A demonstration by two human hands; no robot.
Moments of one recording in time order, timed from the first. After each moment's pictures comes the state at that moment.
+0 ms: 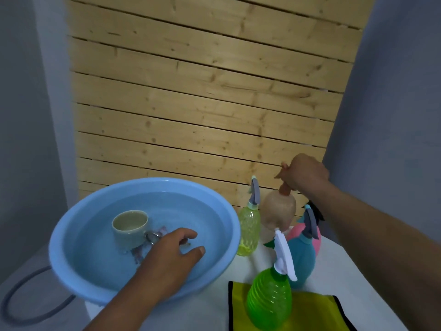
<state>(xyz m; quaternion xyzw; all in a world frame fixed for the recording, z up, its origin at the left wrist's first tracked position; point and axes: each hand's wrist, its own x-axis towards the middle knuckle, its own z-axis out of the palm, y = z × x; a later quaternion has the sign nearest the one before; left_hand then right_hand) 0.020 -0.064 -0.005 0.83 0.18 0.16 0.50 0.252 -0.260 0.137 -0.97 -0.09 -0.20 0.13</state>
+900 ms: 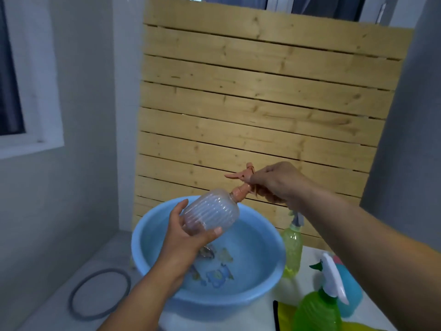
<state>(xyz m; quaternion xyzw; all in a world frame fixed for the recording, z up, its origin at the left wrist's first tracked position) -0.017 -0.003 0.030 0.60 0.10 0.33 0.72 0.103 -0.143 0.184 -0.82 -0.23 0.08 0.52</state>
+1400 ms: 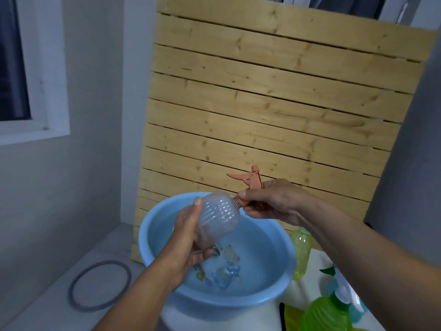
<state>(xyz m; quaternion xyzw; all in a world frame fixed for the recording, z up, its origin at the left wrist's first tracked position) -0.025 0.014 0.033 0.54 0.14 0.20 0.81 0.105 -0.123 0.152 -0.75 -0.25 0.28 0.54</state>
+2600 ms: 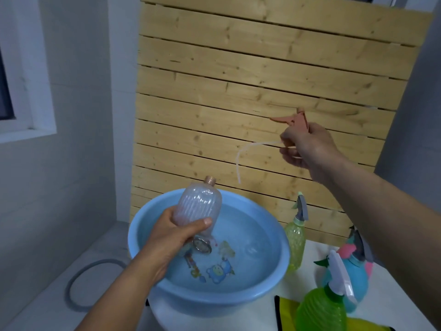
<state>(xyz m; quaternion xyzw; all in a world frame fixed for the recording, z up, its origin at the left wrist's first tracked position) -0.019 0.027 0.029 0.62 0.22 0.25 0.72 0.141 -0.151 0.217 -0.73 -0.20 -0.03 0.65</state>
